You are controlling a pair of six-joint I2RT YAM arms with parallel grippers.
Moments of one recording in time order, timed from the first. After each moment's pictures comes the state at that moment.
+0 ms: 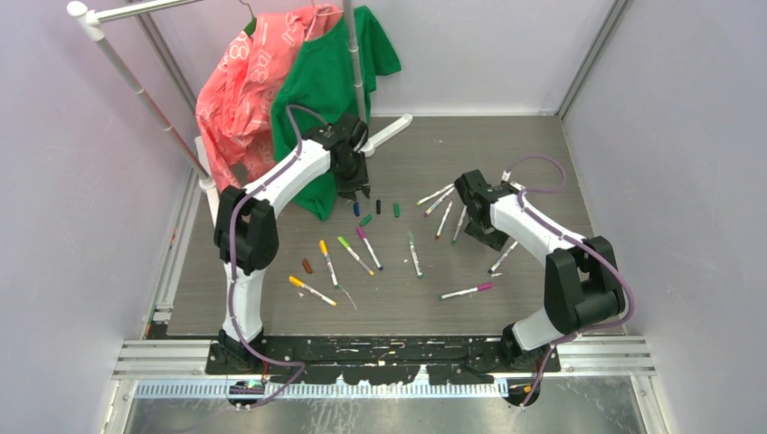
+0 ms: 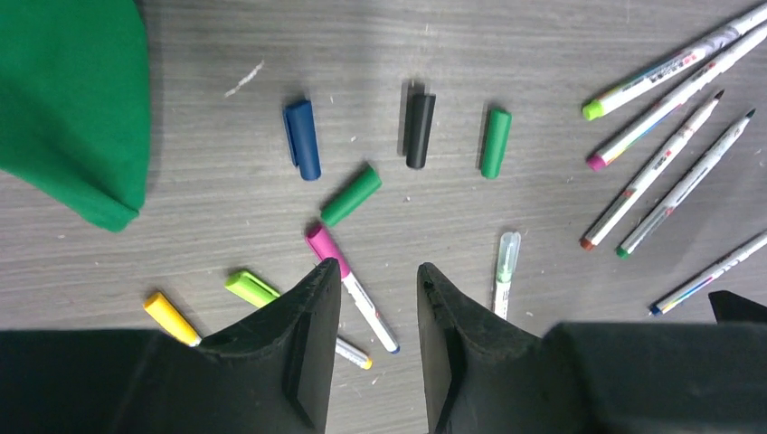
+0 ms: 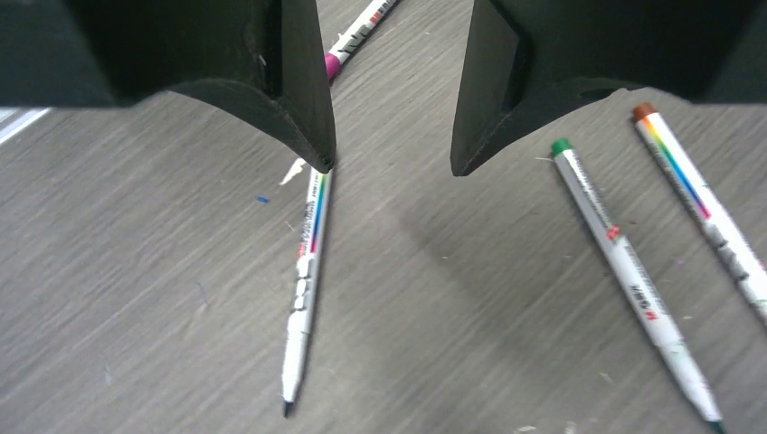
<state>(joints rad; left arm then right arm) -0.51 2.08 1.88 -0.96 0.04 -0.65 0.34 1.51 1.02 -0.87 0.52 0.95</state>
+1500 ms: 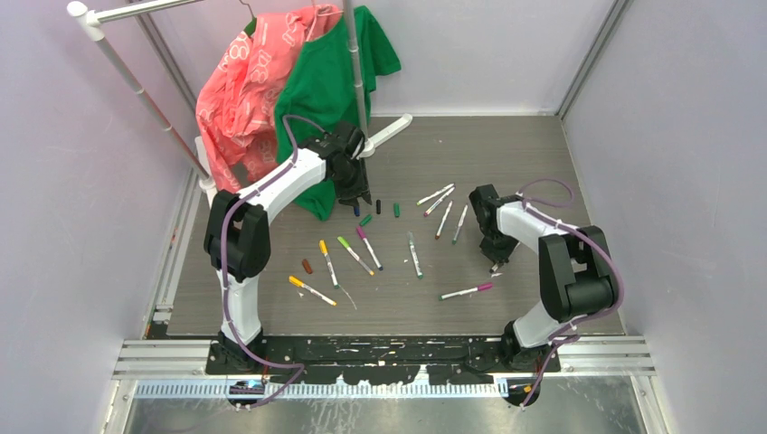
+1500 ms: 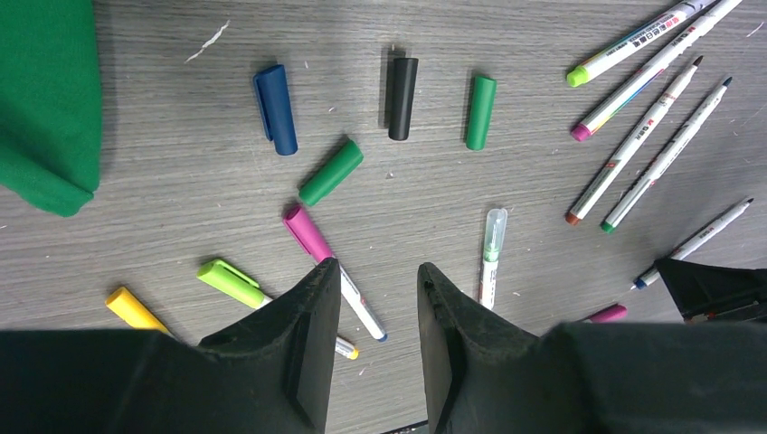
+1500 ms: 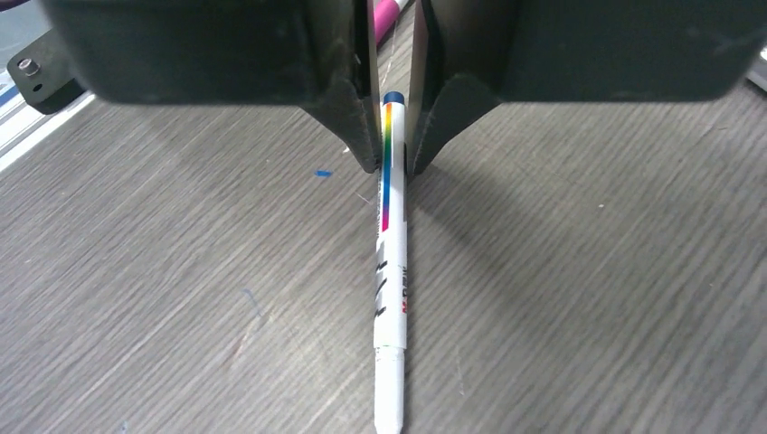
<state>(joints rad) -0.52 1.99 1.71 -0.85 0.11 -0.68 0.21 1.56 0.85 -0.80 0.47 0.95</state>
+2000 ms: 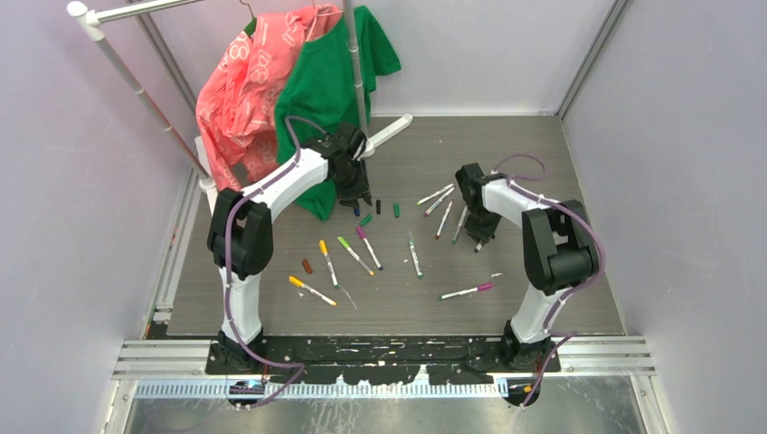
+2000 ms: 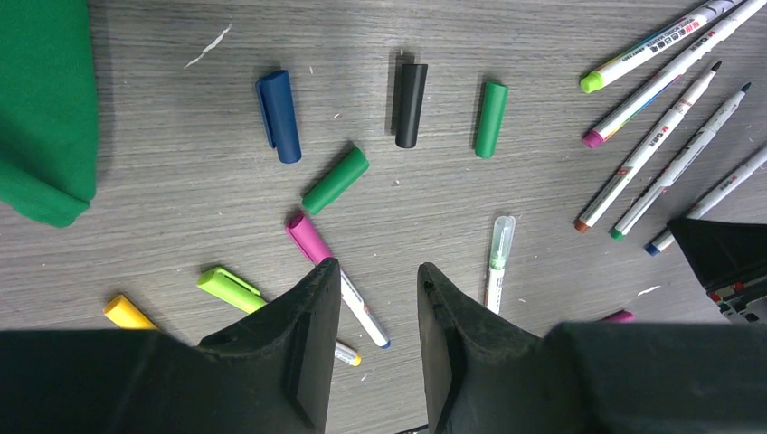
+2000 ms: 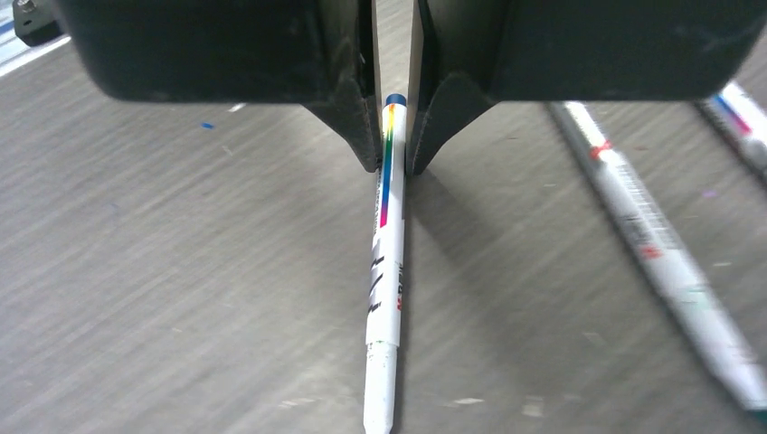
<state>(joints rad) -0.52 2.01 1.72 -0.85 0.11 -0.68 0.24 1.75 1.07 -0.78 0.39 0.78</state>
